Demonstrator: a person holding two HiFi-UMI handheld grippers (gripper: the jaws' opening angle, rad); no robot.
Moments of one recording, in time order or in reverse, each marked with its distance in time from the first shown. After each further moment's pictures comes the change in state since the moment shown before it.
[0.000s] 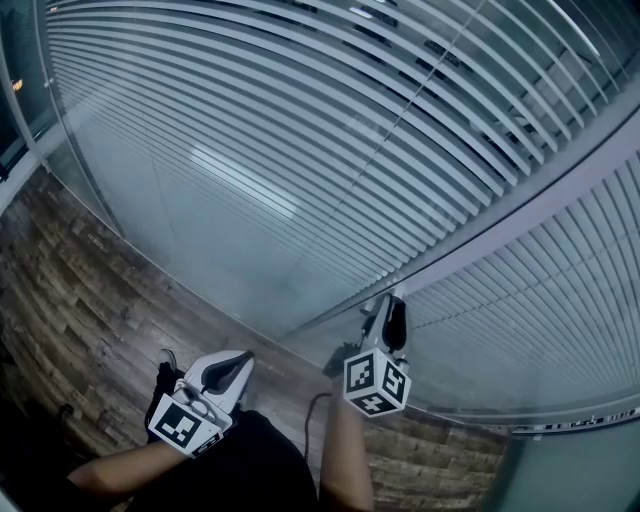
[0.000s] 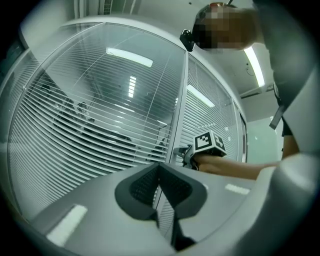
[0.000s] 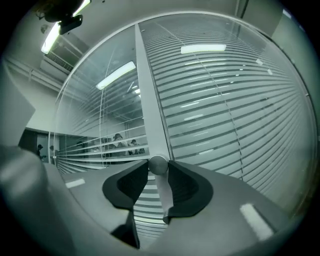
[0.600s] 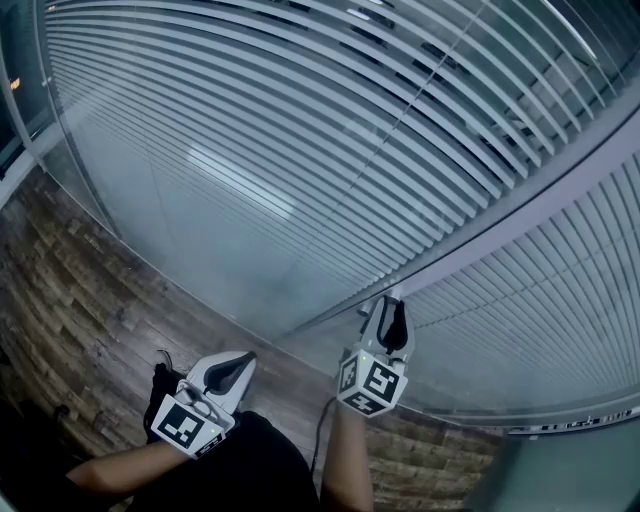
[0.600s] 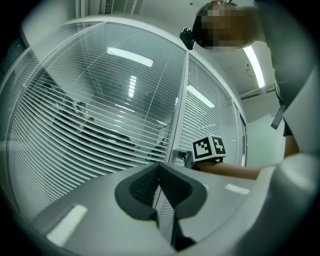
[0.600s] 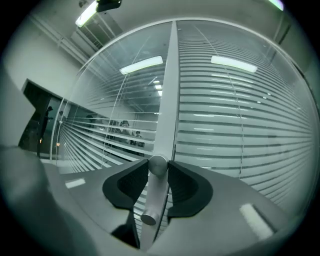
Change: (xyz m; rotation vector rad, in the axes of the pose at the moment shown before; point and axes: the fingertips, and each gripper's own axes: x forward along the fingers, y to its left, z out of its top) left arm 0.004 -0.004 -0.001 0.003 -0.006 -0.004; right arm -0.001 0.003 -0.001 -0.352 0.010 0.020
